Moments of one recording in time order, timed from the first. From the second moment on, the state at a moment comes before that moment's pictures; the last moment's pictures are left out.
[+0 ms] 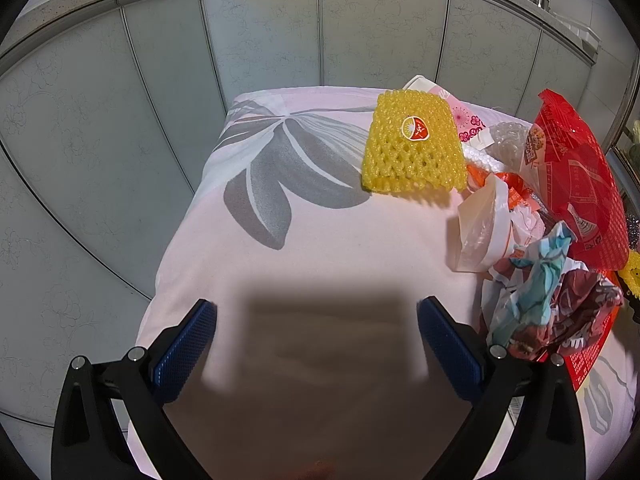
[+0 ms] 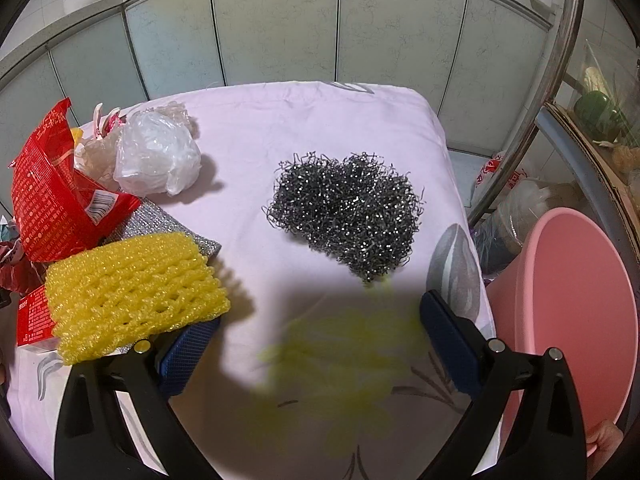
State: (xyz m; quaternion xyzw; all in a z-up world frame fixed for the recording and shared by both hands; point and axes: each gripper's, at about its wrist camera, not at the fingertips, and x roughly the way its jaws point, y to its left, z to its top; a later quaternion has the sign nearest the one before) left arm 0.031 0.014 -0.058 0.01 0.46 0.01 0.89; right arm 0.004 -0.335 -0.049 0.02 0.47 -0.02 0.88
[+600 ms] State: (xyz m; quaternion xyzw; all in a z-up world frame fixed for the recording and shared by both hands) left arm 0.032 0.015 -0.058 0.01 0.46 0.01 0.89; right arm 0.004 -0.335 -0.049 0.02 0.47 -0.02 0.88
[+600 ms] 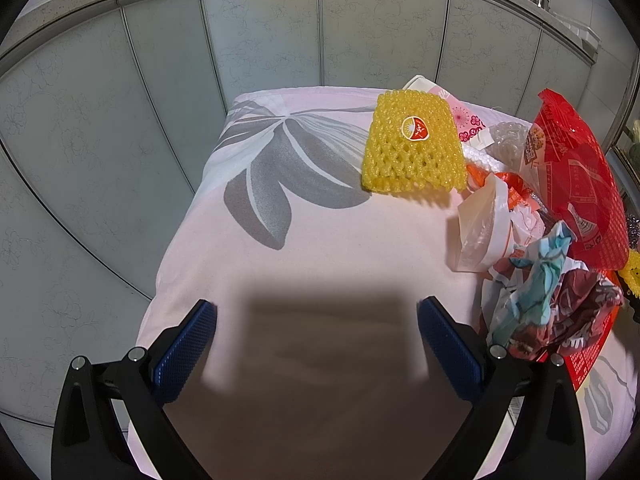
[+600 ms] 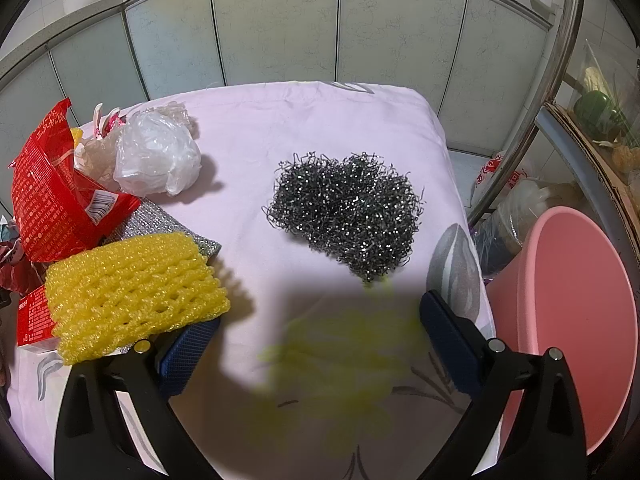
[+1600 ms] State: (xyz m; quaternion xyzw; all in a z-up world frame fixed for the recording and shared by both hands) left arm -0.019 -0.030 -0.004 0.04 0.43 -0.11 0.90; right arm -0.078 -0.325 0.007 0.08 0.42 0.05 0.90
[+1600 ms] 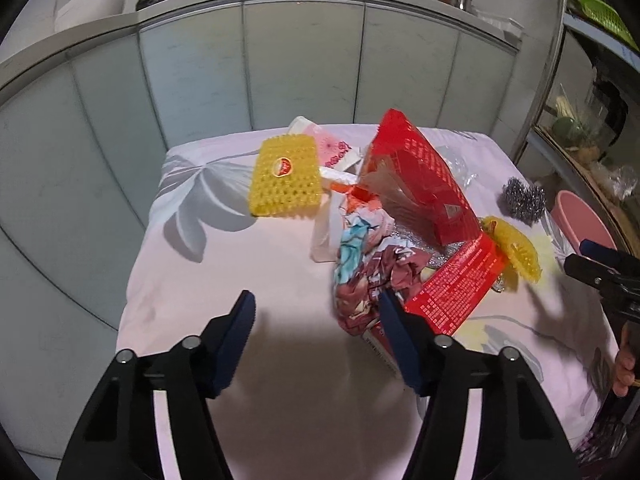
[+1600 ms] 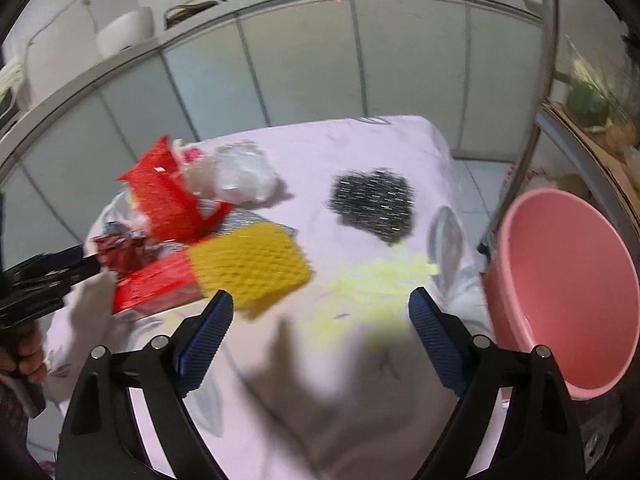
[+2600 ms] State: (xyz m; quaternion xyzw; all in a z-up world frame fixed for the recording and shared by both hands) left arm -0.035 -0.022 0.016 0.01 0.39 -0.13 0.91; right arm -0.063 -0.267 0.005 0.03 0.43 0.14 0.89
